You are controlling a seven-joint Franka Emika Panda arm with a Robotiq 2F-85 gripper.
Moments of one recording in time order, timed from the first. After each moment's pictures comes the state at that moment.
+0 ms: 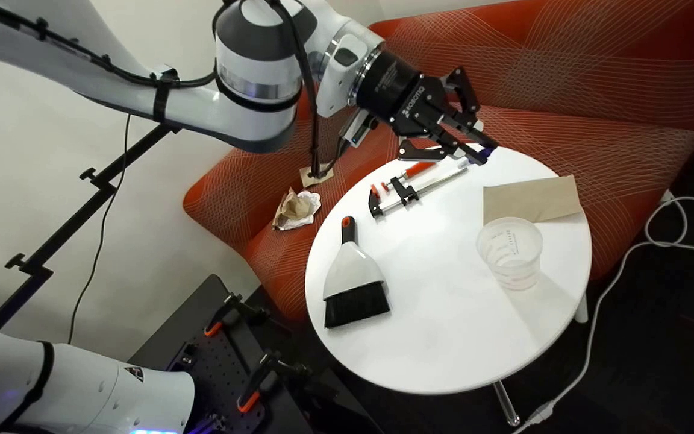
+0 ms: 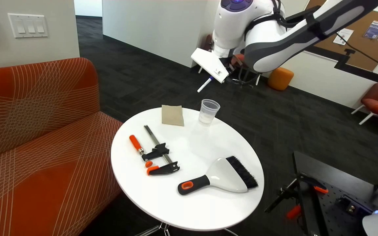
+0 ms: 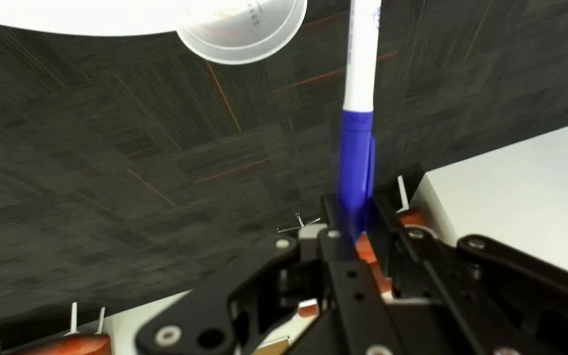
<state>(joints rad) 0.31 0.52 -0.69 -1.95 -0.84 2.55 2.25</state>
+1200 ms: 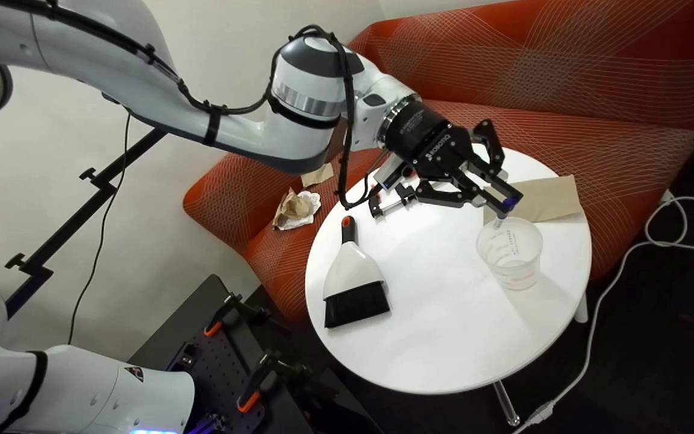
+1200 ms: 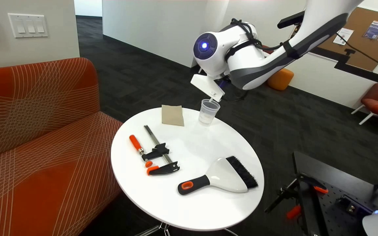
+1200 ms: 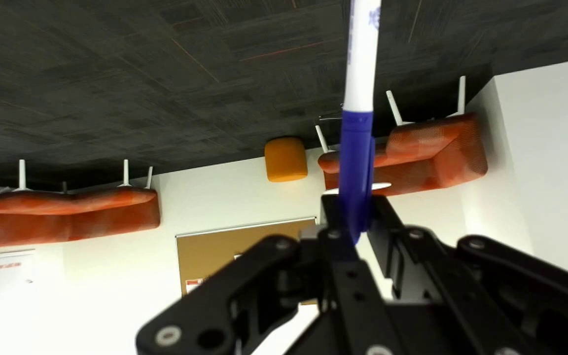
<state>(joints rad) -0.01 0.65 -0.29 -1.80 -1.18 2.10 2.45</state>
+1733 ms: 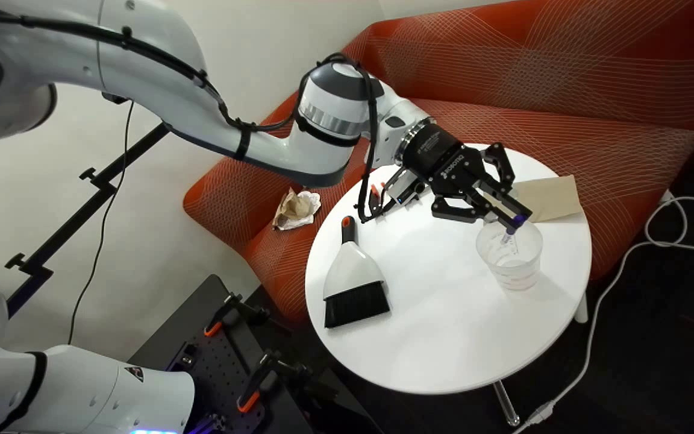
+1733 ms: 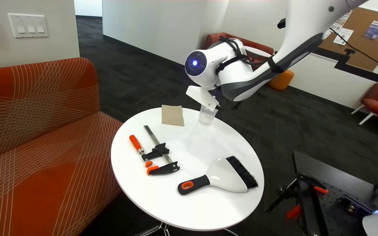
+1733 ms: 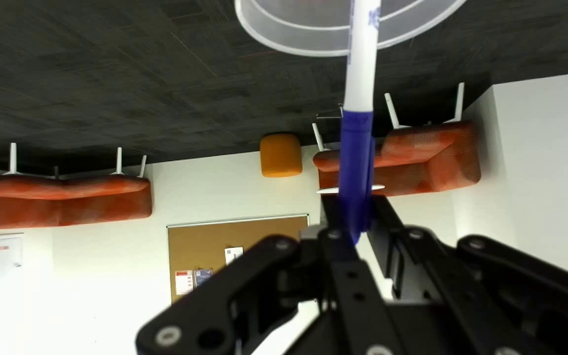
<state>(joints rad) -0.03 0.78 -0.26 -1.72 -1.19 2.09 2.45</state>
